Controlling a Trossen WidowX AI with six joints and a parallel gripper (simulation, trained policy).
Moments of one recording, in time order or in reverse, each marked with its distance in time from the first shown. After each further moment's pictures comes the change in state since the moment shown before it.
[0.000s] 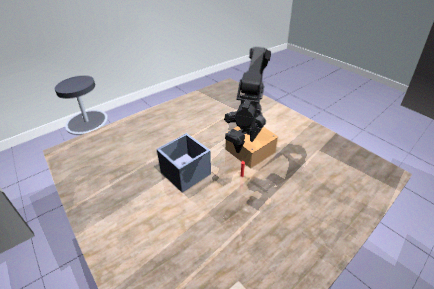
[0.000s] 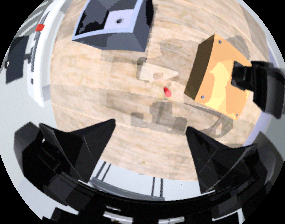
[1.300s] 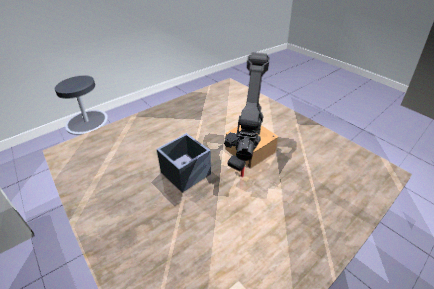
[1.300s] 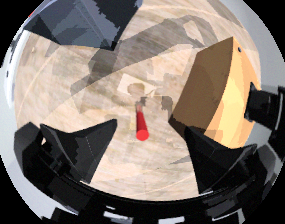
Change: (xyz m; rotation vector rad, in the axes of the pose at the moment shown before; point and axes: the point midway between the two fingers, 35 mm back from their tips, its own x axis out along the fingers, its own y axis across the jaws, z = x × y) arm 0.124 -0.041 0.026 -0.152 -0.174 -0.219
